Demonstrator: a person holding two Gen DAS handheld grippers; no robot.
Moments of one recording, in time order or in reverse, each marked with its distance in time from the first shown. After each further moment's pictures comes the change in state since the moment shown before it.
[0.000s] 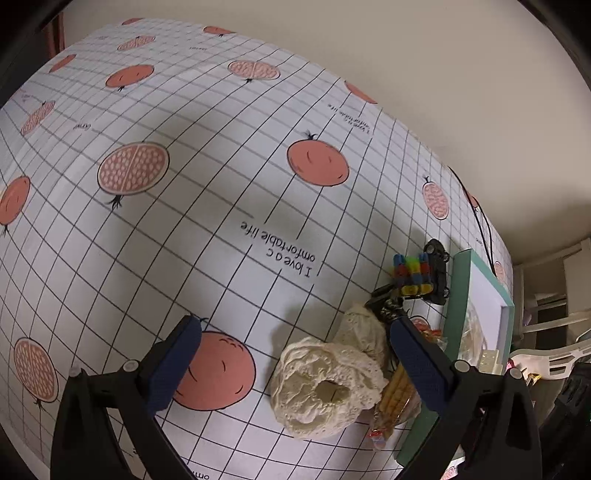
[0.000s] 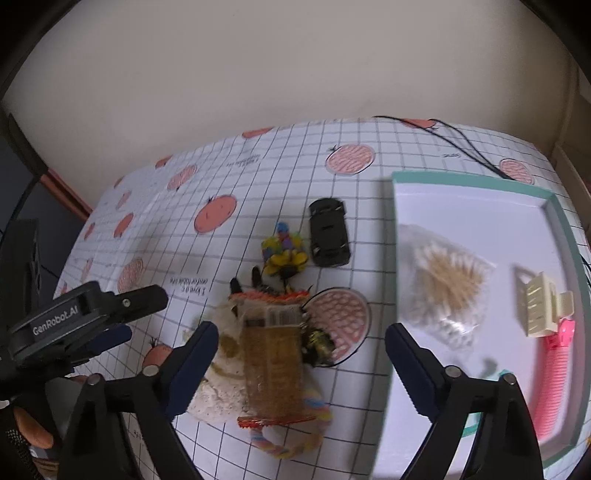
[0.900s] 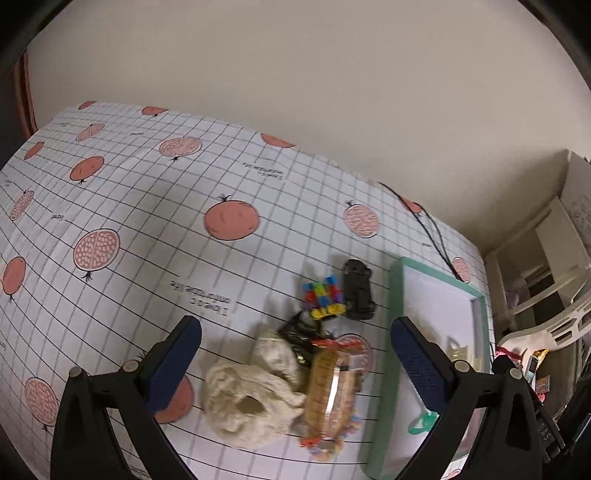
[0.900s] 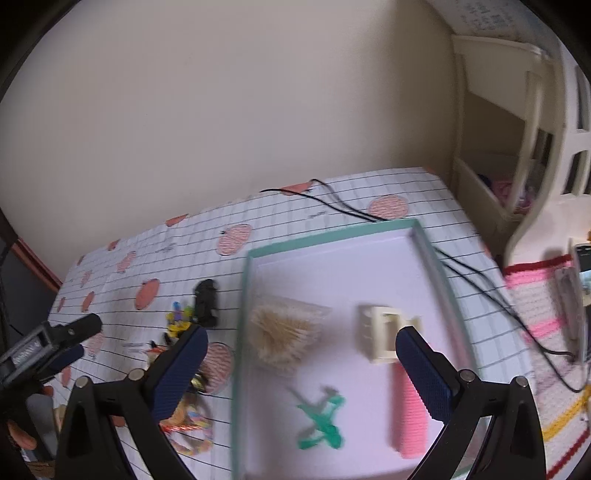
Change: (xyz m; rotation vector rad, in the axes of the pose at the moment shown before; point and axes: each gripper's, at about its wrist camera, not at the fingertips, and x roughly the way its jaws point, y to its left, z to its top) left arm -0.040 -0.079 -0.017 0.199 -0.193 -0.021; right arm -0.092 -0.110 0.009 0.170 -0.233 -0.127
